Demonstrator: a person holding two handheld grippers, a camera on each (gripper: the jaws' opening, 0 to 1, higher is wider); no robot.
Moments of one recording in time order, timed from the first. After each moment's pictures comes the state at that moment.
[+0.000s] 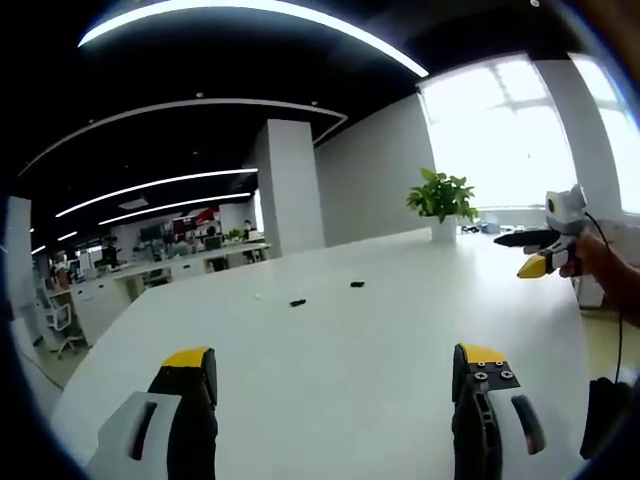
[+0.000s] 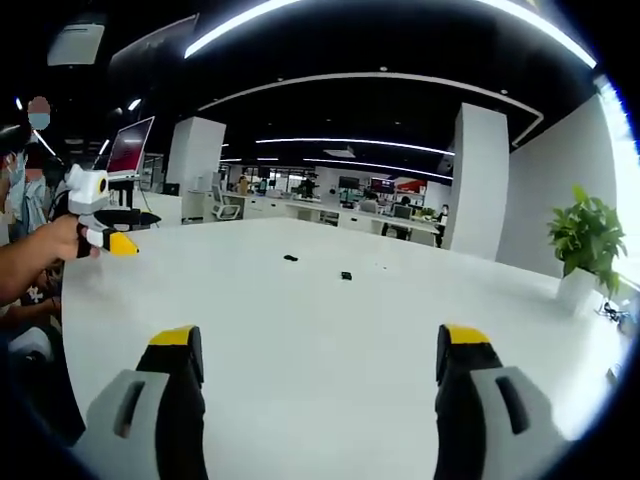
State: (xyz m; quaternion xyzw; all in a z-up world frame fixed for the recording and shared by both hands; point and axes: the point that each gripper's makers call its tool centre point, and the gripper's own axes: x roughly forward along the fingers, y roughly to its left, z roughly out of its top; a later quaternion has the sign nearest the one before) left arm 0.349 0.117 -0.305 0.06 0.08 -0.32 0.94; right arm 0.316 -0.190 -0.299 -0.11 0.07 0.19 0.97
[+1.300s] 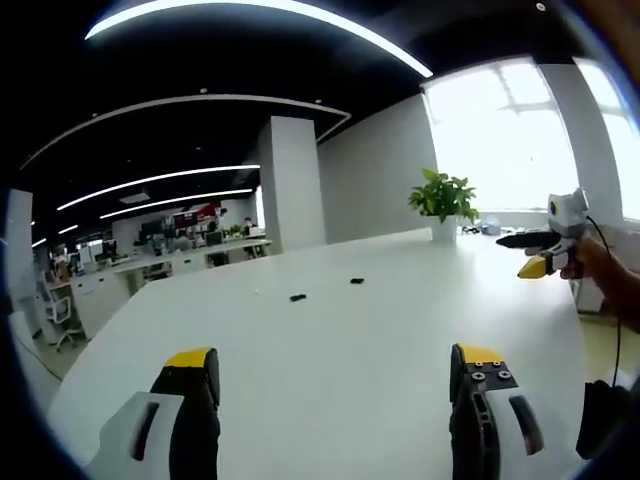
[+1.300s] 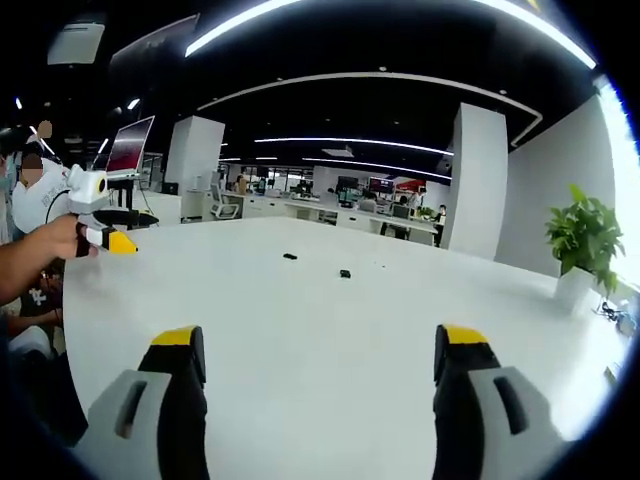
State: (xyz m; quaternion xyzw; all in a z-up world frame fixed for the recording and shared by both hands) left arm 0.347 0.121 -0.310 0.05 0.09 -0.32 0.94; right arm 0.310 -0.192 -0.300 -0.11 0.07 0.19 0.97
